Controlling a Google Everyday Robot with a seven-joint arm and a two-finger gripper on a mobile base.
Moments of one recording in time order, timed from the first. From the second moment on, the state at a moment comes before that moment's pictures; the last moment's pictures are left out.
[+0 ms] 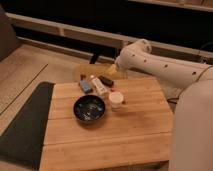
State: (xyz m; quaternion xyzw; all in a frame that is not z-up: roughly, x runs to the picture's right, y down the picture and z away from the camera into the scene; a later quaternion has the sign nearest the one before) arm 0.088 -0.127 0.838 -0.09 -0.08 0.53 0.84
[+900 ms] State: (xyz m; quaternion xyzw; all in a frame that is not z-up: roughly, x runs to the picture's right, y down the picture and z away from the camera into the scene) arm 0.068 -0.130 0.892 -0.12 -0.09 0.51 0.85
